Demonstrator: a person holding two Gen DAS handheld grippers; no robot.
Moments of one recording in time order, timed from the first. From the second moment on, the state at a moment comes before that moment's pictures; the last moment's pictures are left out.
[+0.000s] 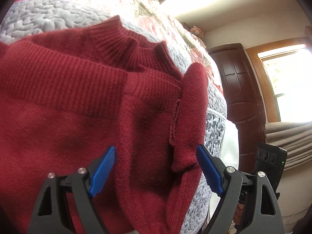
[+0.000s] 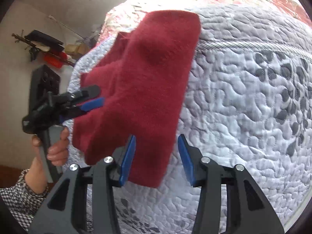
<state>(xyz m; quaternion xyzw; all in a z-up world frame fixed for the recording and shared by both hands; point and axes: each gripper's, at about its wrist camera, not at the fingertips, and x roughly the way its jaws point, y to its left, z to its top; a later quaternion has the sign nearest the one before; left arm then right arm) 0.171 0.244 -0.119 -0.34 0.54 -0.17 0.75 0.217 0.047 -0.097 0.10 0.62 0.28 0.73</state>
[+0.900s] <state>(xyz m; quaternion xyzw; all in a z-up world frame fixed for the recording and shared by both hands) 0.208 0.187 -0.123 -0.23 0.56 -0.21 0.77 0.224 0.061 -0.123 0.04 0.64 0.29 0.71</state>
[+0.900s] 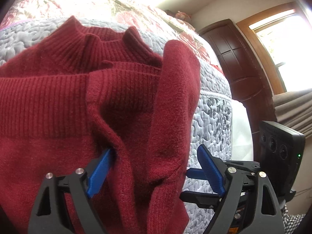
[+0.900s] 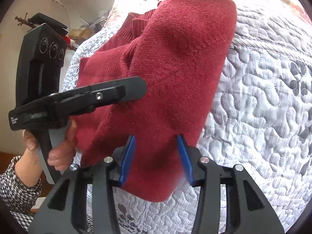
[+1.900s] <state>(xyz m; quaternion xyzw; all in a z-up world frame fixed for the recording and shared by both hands) 0.123 0.373 -0.058 -0.26 0.48 -0.05 0.84 0.203 0.013 -0.111 0.05 0.64 0.25 0.72</state>
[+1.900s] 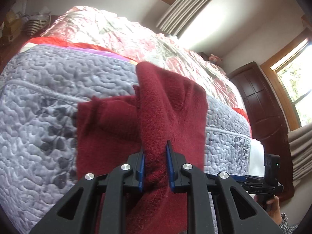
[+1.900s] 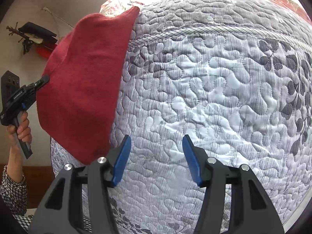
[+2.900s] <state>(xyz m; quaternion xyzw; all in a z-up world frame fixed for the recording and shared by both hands) 0.025 0.379 -0.109 -0.26 0.56 -0.03 0.79 0.155 0.139 -0.126 -0.01 0.67 0.32 0.67</state>
